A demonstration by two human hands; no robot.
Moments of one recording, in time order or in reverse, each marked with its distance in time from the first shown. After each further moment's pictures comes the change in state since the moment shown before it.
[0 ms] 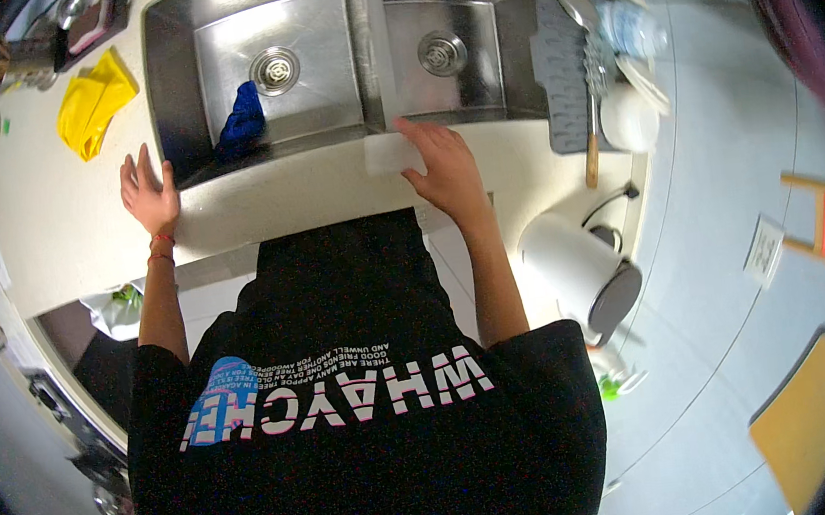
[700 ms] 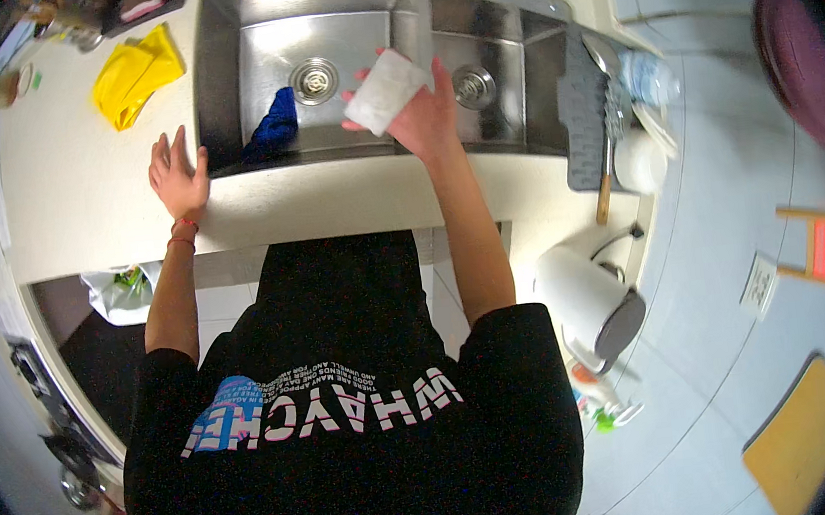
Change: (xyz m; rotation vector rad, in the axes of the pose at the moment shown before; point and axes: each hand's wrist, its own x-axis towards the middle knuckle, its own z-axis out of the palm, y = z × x) left_hand -0.003 0.001 -0.004 -0.009 -0.014 -0.042; right_hand 0.117 -0.043 0.038 2.096 -0.297 0.219
